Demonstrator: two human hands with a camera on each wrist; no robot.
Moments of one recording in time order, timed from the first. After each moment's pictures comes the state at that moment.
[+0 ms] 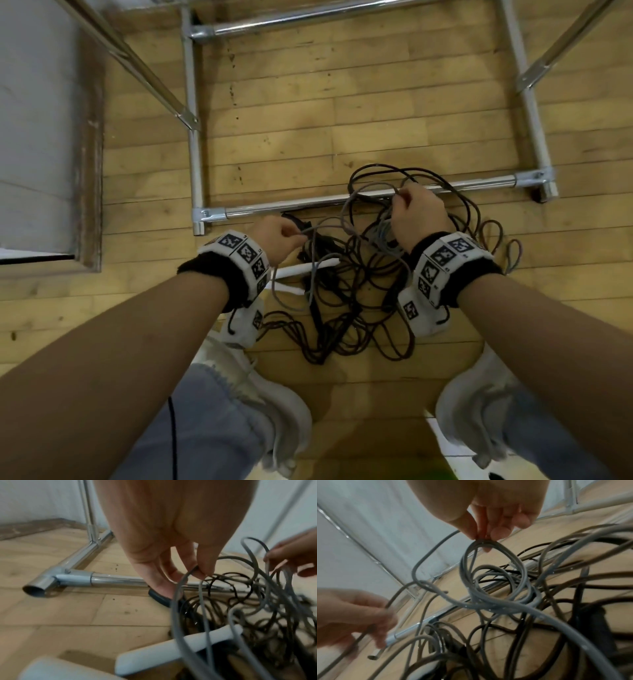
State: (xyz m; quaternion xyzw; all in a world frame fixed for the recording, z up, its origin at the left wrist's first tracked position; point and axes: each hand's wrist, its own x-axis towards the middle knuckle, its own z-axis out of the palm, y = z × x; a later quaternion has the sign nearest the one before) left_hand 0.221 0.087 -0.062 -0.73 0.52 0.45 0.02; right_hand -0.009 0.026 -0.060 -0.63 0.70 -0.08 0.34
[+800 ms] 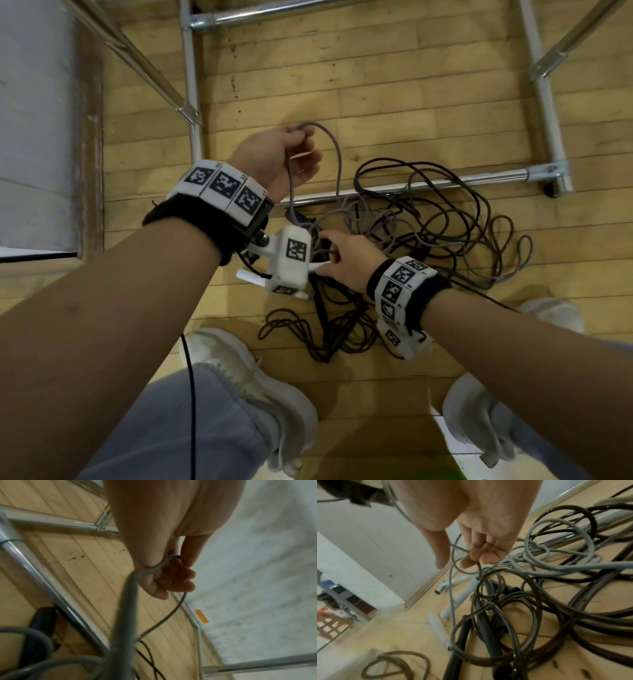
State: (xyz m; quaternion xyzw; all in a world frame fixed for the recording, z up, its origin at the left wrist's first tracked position) left_hand 0.204 0.019 0.014 -0.62 0.13 0.65 -0.42; right_hand 0.052 0.076 -0.091 -0.72 0.47 0.09 0.50
